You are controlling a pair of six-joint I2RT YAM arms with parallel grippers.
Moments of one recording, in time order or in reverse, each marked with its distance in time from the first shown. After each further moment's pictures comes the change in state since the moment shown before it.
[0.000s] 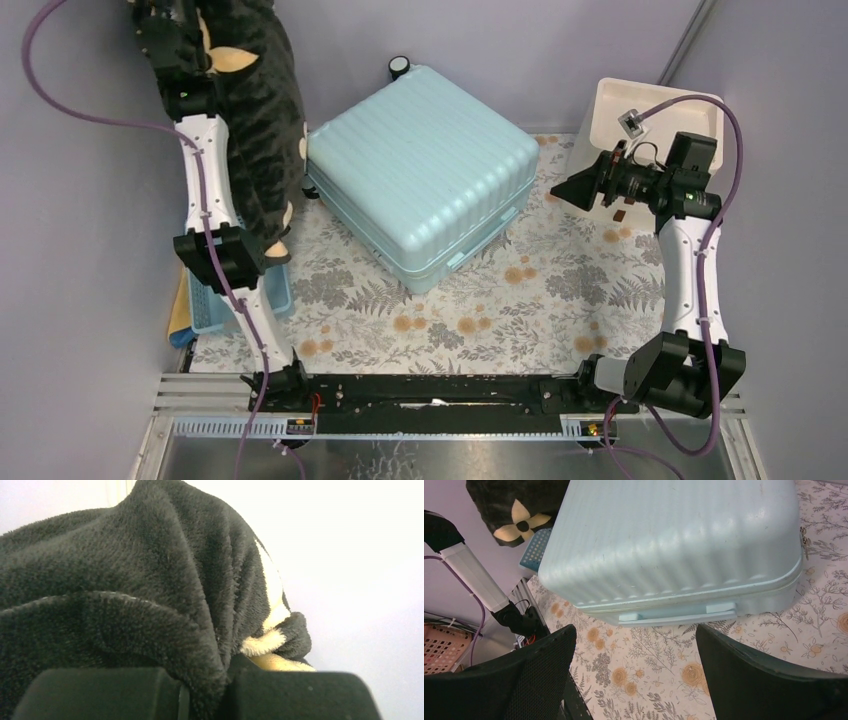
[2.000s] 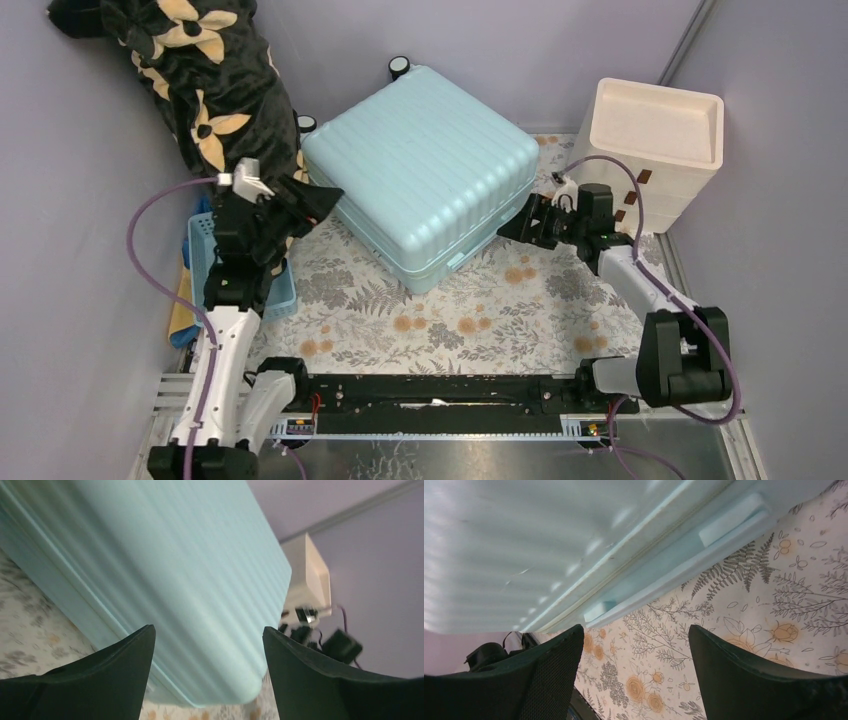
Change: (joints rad) left arm -0.176 -1.243 -1.622 -0.557 0.389 -0.823; right arm 0.343 0.011 -0.529 0.512 0.491 0.483
